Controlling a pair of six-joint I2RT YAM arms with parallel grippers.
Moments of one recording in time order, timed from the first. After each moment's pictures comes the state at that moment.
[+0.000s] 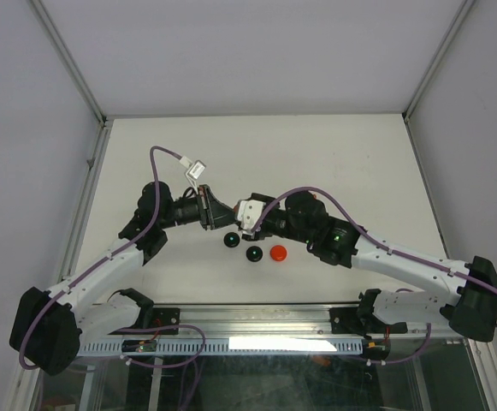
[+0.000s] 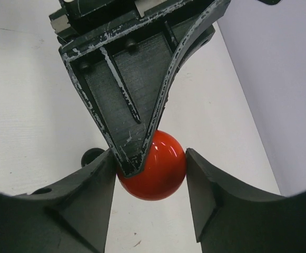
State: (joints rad) left arm -0.50 1.03 0.59 0.35 0.76 -0.80; right arm 1.05 1.14 0.88 0.01 -0.11 -0.59
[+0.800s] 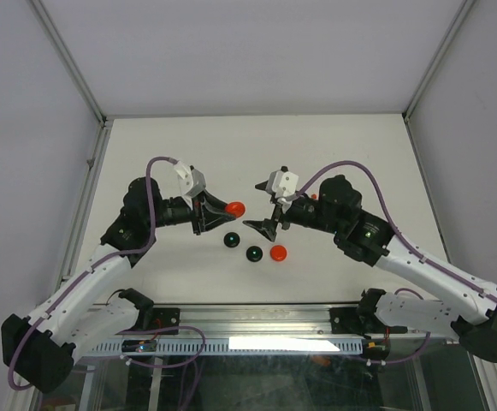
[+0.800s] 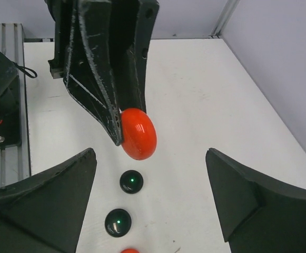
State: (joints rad) left arm -0.51 0.90 0.71 0.08 0.80 -0.09; right arm 0.95 0.99 0.95 -0.08 -0.27 -0.31
